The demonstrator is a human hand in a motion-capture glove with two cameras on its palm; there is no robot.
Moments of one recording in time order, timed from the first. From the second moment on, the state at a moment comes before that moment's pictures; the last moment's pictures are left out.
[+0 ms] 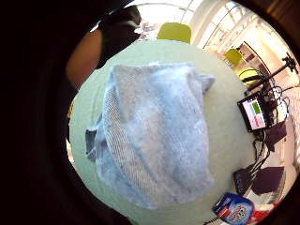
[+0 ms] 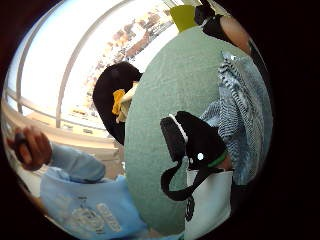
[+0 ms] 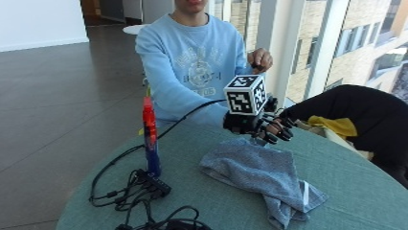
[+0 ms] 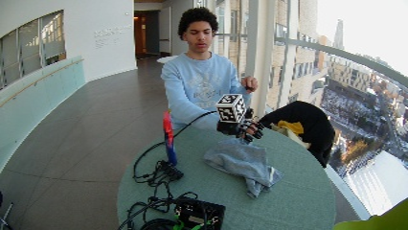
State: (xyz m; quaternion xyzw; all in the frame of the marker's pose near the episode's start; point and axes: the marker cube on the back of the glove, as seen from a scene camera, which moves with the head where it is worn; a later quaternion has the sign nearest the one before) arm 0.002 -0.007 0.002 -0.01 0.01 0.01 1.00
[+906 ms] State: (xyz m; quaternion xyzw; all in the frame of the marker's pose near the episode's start) arm 0.021 -0.024 0.013 -0.05 0.03 0.05 1.00
